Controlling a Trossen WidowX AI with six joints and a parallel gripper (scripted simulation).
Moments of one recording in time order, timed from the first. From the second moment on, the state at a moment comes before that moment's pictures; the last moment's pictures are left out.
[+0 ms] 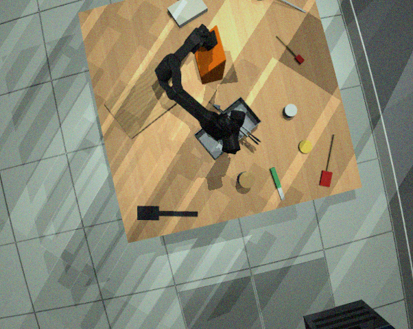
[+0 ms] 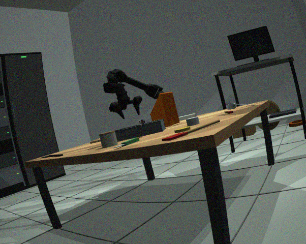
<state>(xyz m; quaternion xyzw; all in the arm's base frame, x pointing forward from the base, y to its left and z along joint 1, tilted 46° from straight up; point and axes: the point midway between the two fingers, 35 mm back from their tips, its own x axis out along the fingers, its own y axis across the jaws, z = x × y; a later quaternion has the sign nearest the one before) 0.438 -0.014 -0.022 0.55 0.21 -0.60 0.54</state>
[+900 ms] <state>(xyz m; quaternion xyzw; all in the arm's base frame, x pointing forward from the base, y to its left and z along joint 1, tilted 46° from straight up) 0.387 -0.005 -0.052 0.55 -0.08 -0.69 0.46</state>
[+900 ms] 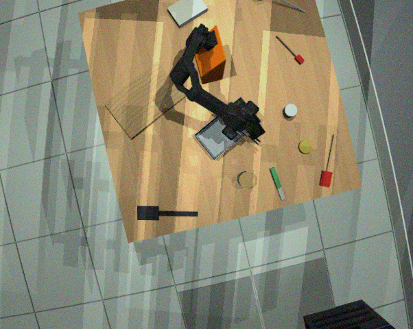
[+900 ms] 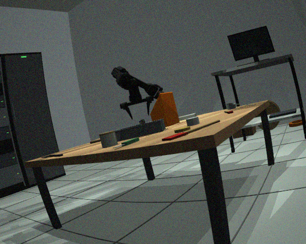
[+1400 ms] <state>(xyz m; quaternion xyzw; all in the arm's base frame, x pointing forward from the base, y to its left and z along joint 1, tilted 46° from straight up) 0.390 -0.018 -0.064 0.55 -0.08 -0.69 0.45</state>
